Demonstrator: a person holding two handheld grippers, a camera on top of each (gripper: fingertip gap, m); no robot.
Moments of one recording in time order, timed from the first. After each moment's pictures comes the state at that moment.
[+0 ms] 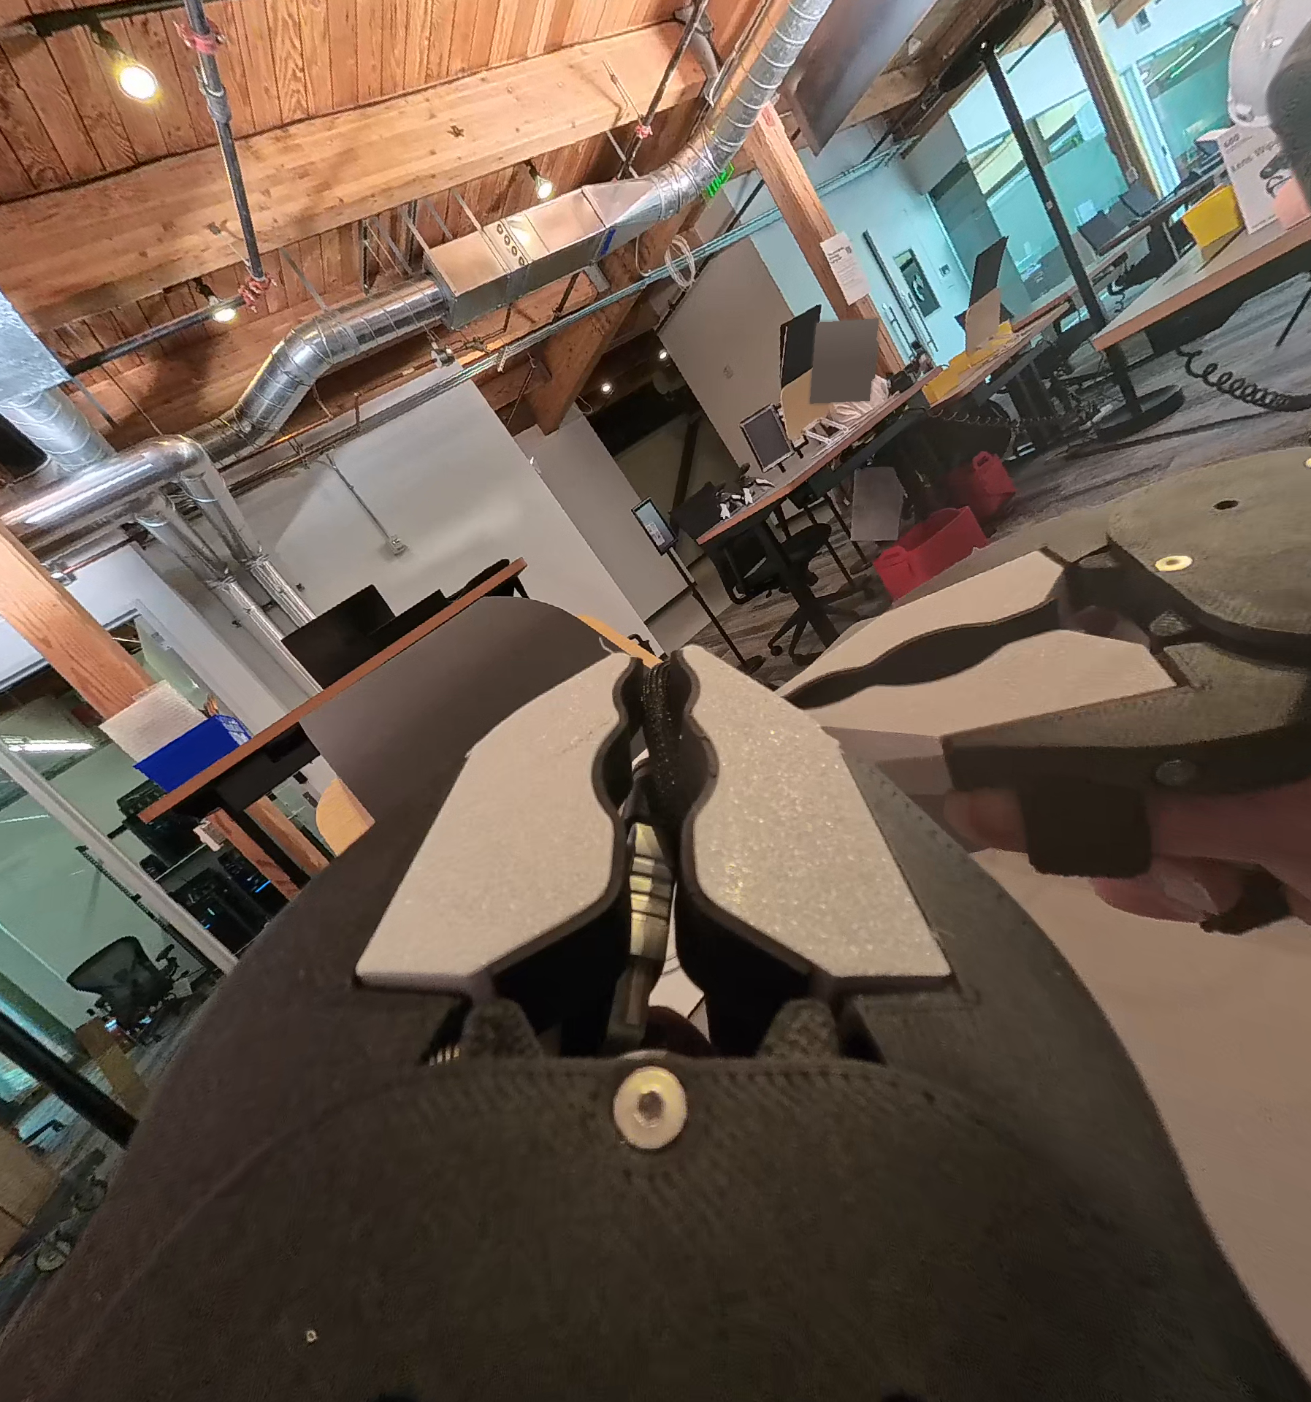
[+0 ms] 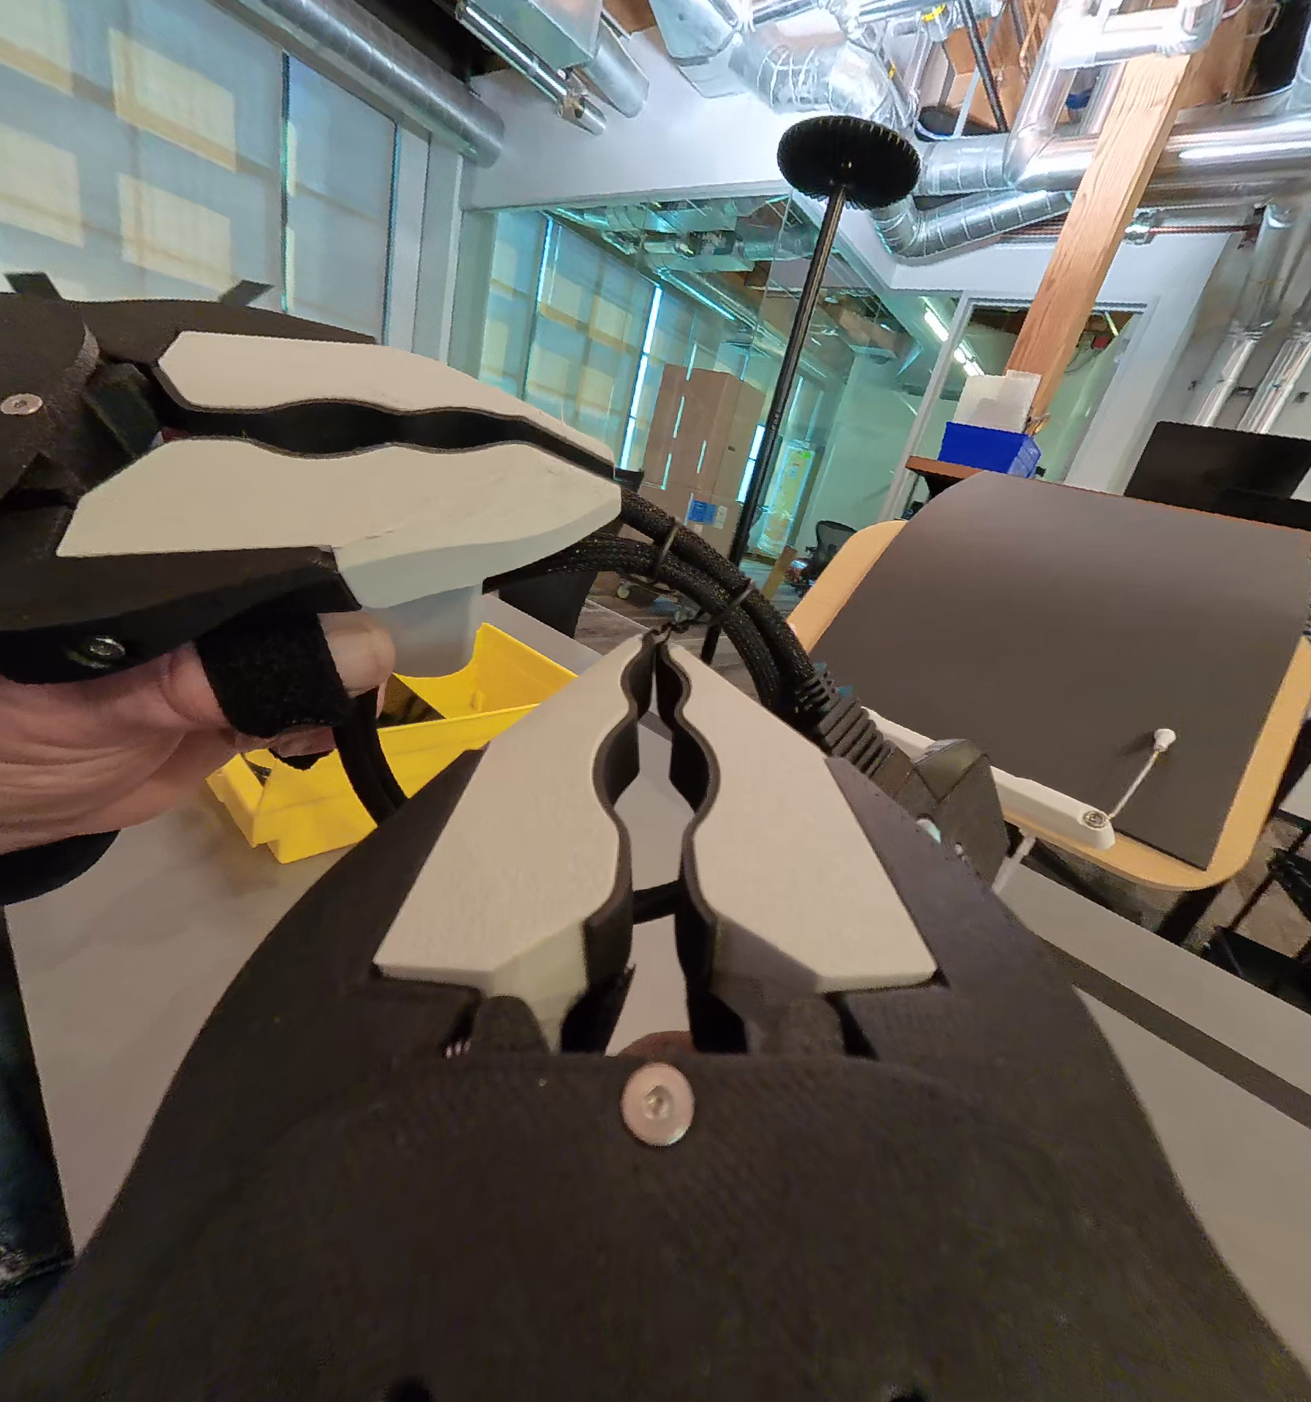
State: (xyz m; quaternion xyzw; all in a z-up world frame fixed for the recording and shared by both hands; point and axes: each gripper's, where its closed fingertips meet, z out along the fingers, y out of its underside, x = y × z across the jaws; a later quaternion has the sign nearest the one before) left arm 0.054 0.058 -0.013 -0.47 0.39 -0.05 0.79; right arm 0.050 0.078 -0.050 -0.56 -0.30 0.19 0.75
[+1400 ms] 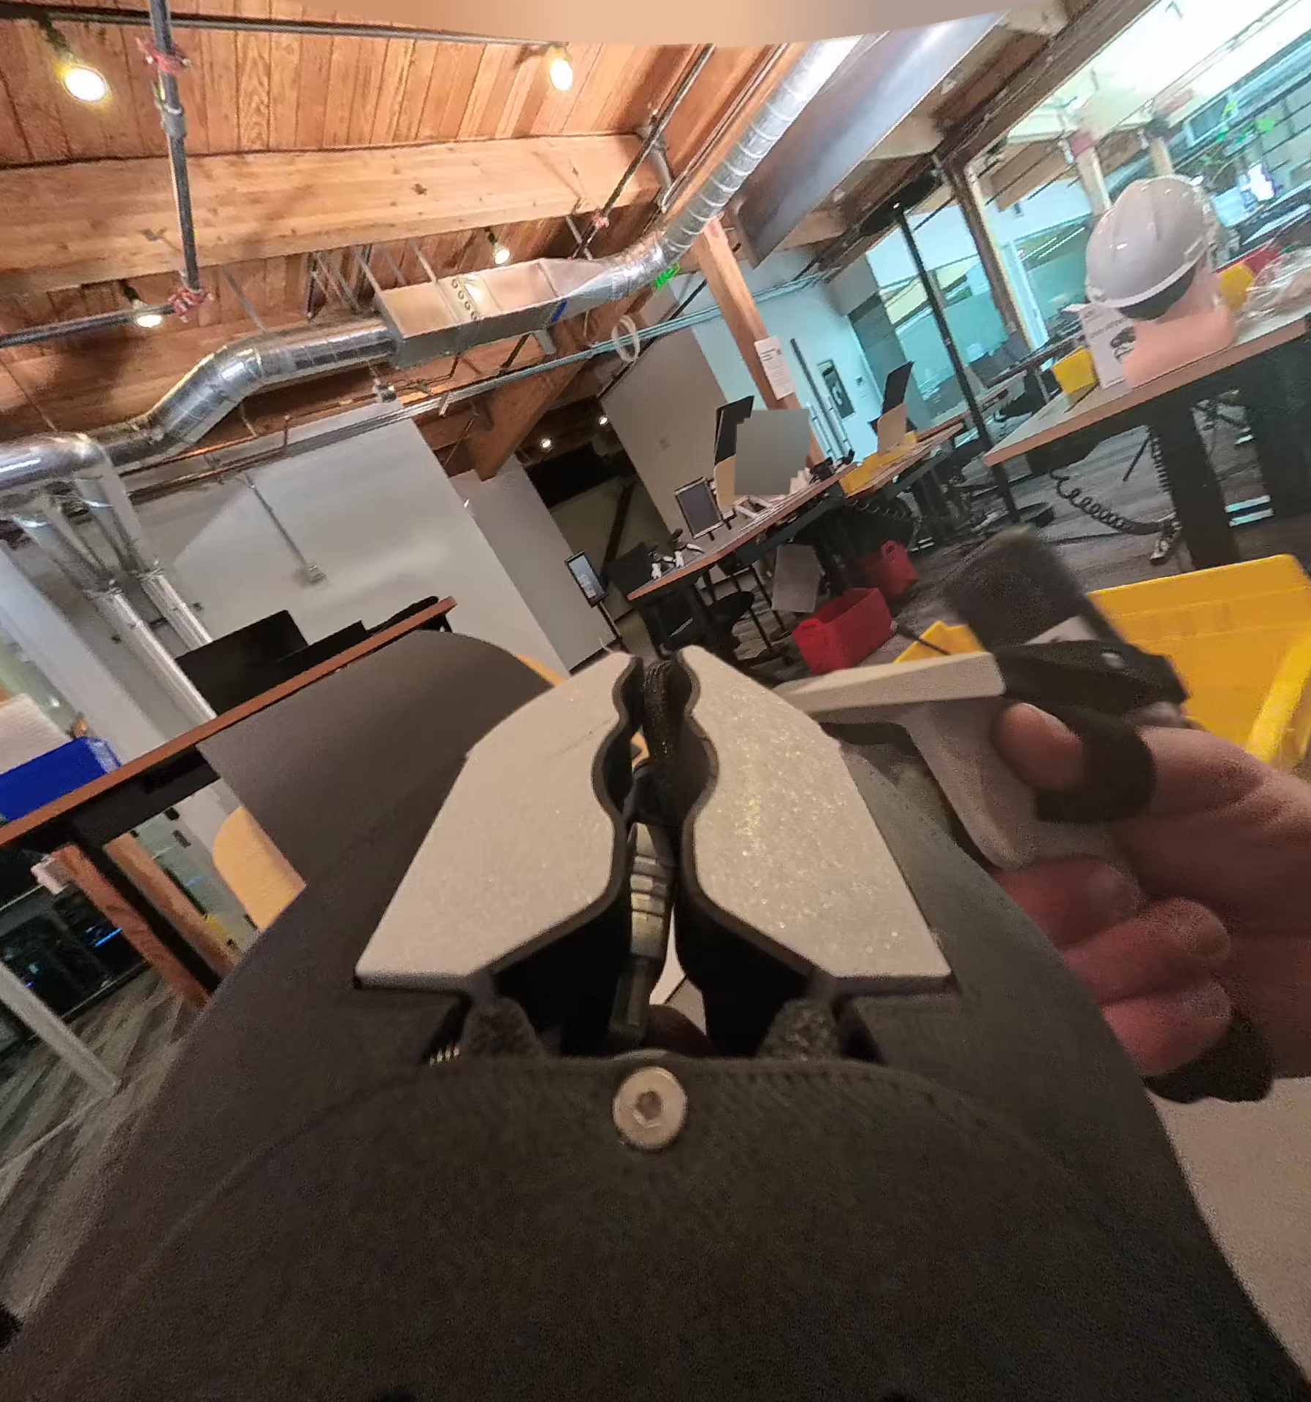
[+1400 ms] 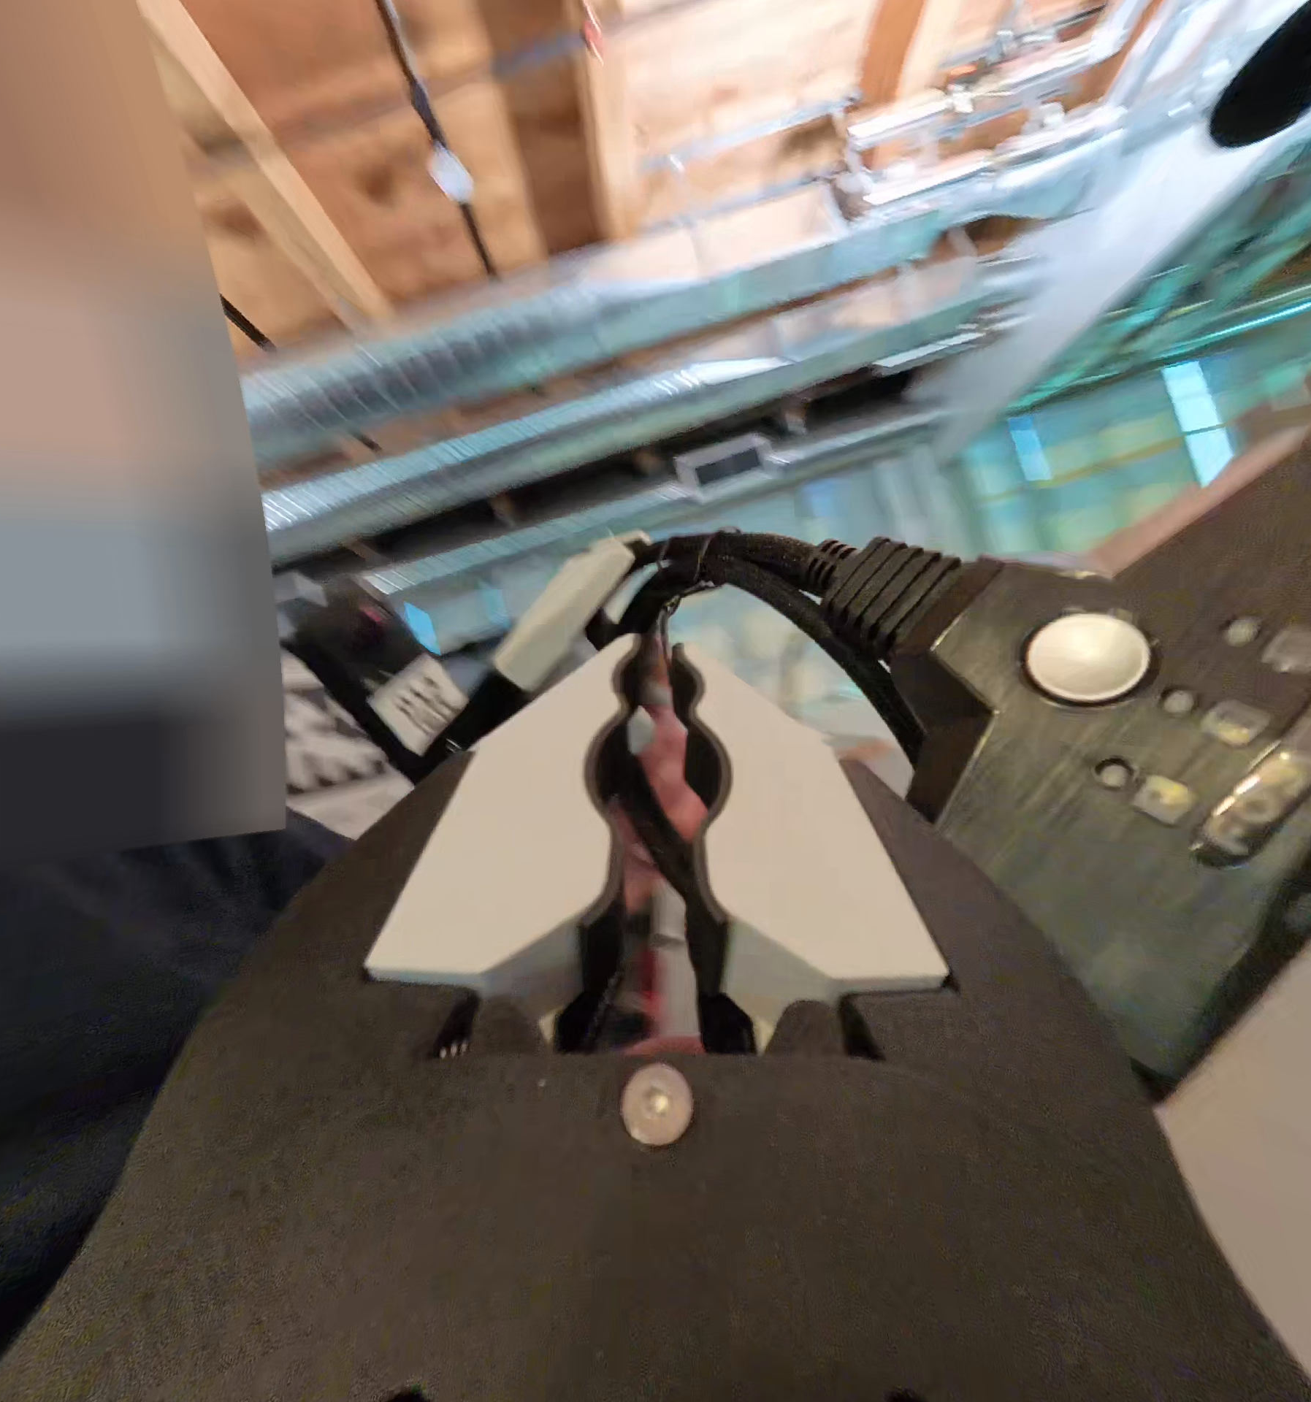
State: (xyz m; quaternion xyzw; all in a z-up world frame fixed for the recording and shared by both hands) left arm 0.053 0.050 -0.007 -0.46 0.39 -0.13 0.79; right arm 0.064 0.046 -0.037 -0.40 -0.21 0.69 0.56
